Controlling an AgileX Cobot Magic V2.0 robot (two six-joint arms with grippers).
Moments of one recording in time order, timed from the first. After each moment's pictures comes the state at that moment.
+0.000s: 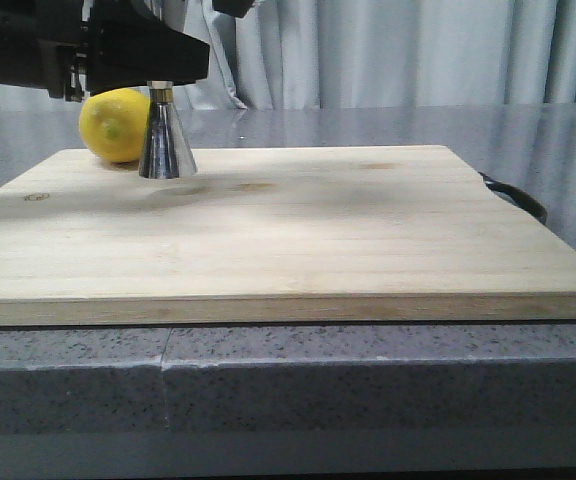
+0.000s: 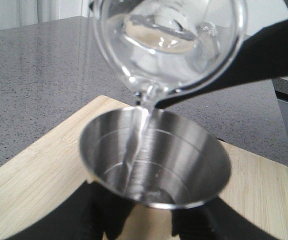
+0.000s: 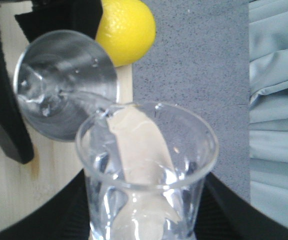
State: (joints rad) left arm -0.17 1.72 -0.97 -1.76 1.16 2.03; right arm 0.73 1.74 -1.75 -0.28 0.84 -0.83
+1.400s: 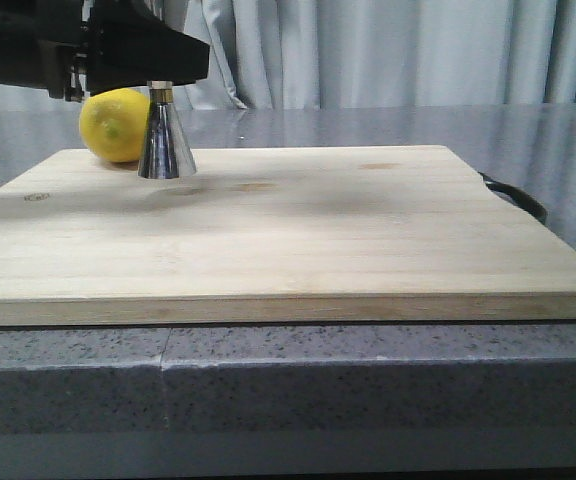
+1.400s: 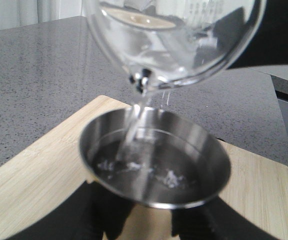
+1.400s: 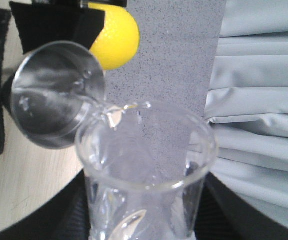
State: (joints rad) left arm -0.17 1.72 -0.97 -1.76 1.16 2.03; right arm 0.78 1.74 -1.75 -0.39 0.78 -1.00
